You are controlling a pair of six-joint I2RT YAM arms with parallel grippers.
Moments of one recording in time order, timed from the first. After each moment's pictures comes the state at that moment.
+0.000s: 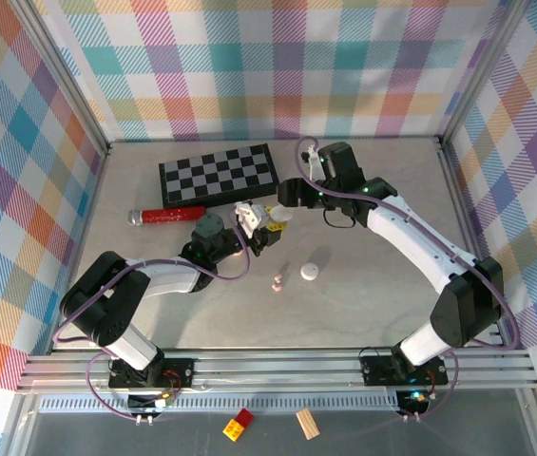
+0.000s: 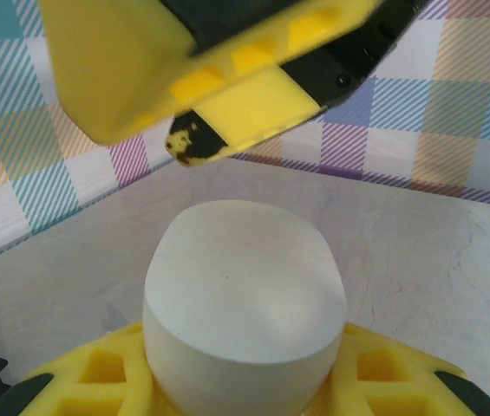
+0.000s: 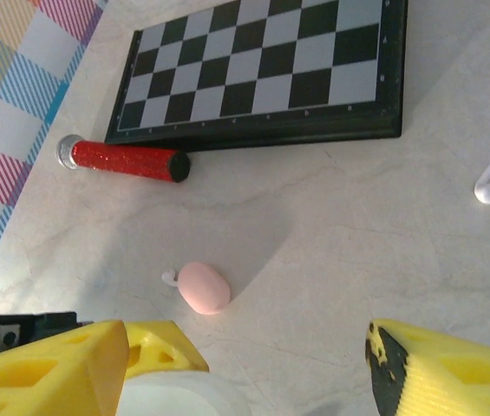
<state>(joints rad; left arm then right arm) -0.61 1.58 0.63 0.93 0.43 0.07 0.56 1.53 1.38 -0.54 -0.23 0.41</state>
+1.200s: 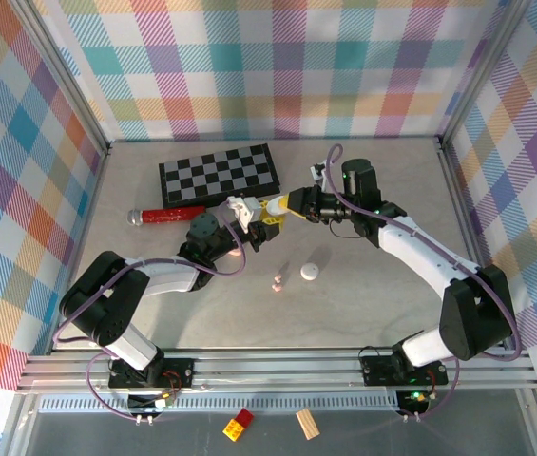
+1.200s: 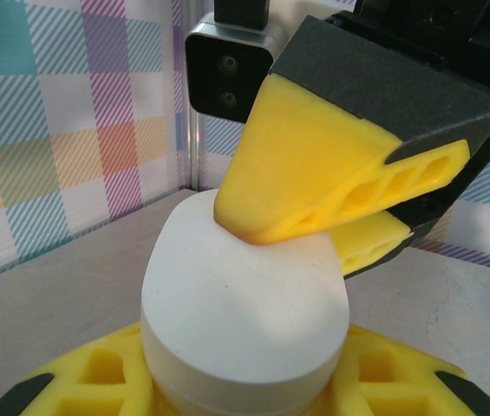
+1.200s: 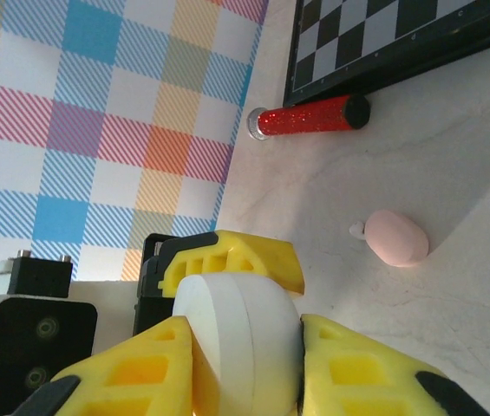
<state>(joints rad) -0.59 1.58 0.63 1.04 0.46 -0.06 0.46 1.45 1.06 -0.07 -0.75 0.84</state>
